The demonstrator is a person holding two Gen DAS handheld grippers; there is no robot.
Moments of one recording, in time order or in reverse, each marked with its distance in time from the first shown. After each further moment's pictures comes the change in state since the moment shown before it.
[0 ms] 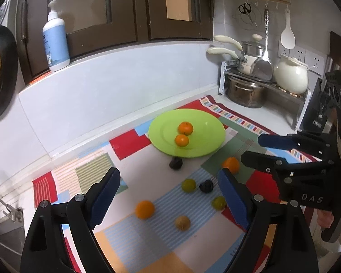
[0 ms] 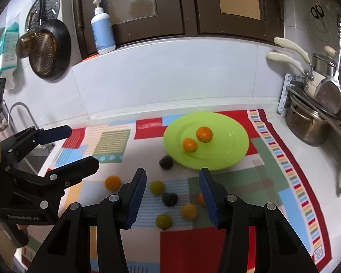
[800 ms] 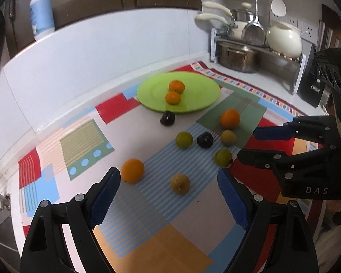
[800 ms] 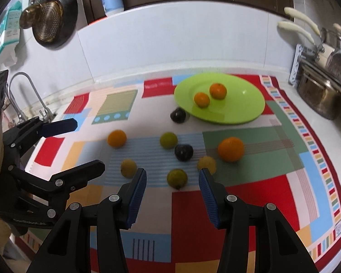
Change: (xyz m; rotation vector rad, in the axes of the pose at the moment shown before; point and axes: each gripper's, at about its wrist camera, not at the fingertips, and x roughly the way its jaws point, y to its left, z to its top) left arm 0.039 -0.007 -0.062 0.055 0.126 -0.051; right arm 0.035 0.010 -0.058 -0.007 0.158 0.035
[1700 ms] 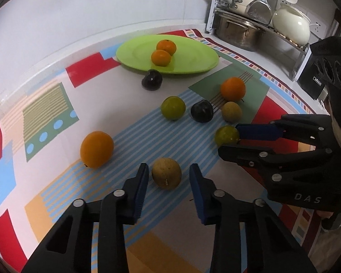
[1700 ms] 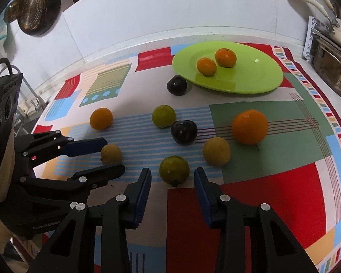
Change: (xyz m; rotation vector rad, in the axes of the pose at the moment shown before) left arm 0.065 0.002 -0.012 -0.067 0.168 -0.137; right arm 0.058 -0.010 -0.005 0.027 0.128 0.044
